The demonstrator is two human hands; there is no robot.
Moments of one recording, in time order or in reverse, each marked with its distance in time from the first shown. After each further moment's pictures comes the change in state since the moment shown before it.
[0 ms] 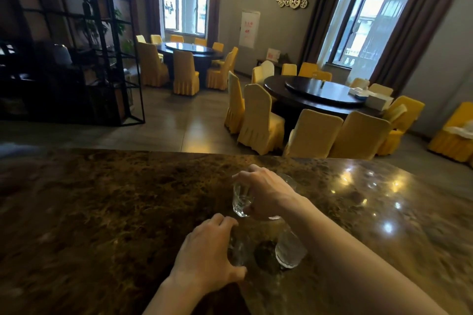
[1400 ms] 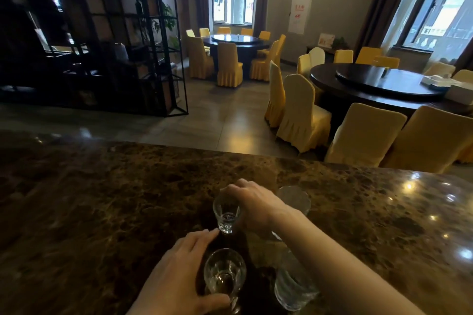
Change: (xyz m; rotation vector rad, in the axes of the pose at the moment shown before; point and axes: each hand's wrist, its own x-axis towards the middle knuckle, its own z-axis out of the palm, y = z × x) left_hand 0.013 0.019 0.011 -0.030 -0.113 -0.318; right_hand 0.059 0.058 0.055 0.171 -0.147 -0.279
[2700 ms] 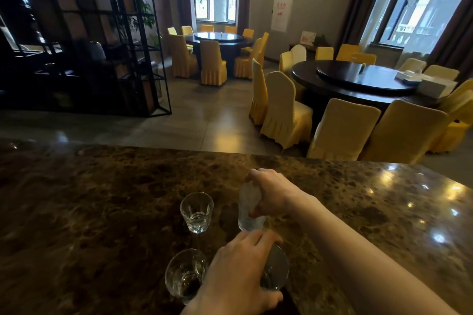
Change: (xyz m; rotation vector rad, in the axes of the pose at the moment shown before) left_hand 0.050 0.117 0.064 0.029 0.001 0.374; right_hand -0.045 0.080 -0.041 0.070 0.023 0.260
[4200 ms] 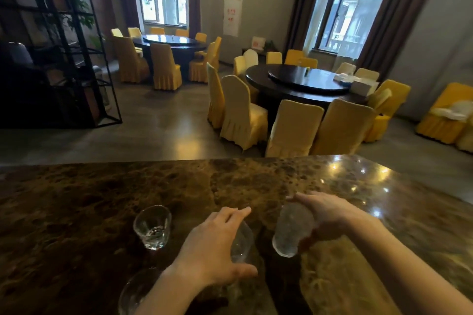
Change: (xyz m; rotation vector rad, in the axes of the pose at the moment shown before) left_hand 0.049 -0.002 -0.004 0.050 -0.066 0.085; right_hand -0.138 0.108 -0.053 -0.210 -0.187 0.359
